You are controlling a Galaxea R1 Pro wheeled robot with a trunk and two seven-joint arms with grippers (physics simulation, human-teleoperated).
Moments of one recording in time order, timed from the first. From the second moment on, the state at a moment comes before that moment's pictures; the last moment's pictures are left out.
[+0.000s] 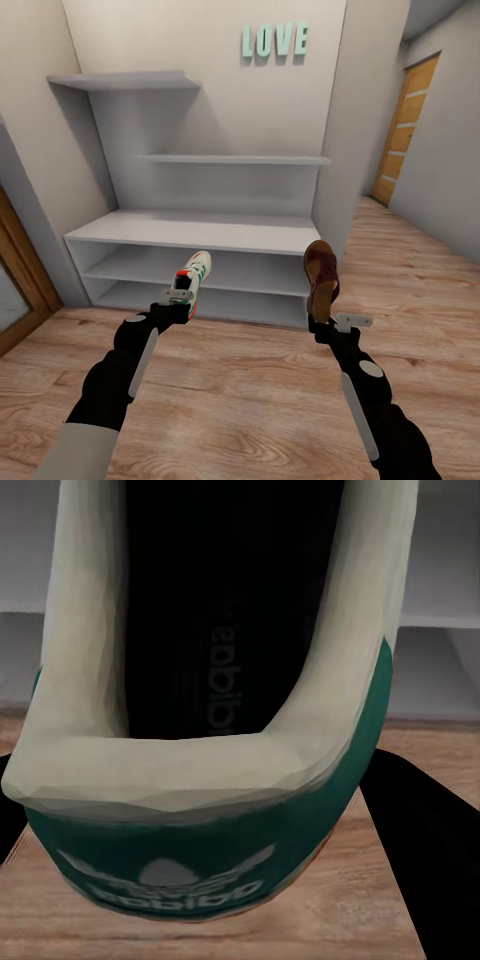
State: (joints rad) left arm -0.58 -0.04 -0.07 -1.34 0.01 0.71 -0.05; right arm -0.33 0.01 0.01 -1.48 -0.09 0.38 -0.13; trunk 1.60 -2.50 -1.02
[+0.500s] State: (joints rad) left arm -0.58 -0.04 -0.07 -1.34 0.01 0.71 -0.05; right arm -0.33 0.01 0.01 -1.48 -0.09 0.38 -0.13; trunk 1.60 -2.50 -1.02
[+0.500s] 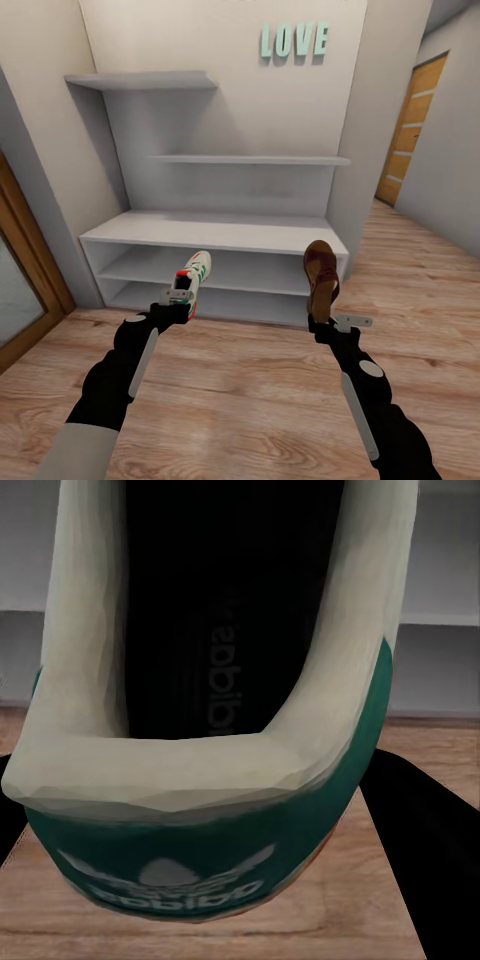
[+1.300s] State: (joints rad) left arm -0.58 -0.04 -0.07 -1.22 0.01 0.62 -0.05; right arm -0.33 0.01 0.00 -1.48 -0.08 0.39 -0.13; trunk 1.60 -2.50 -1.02
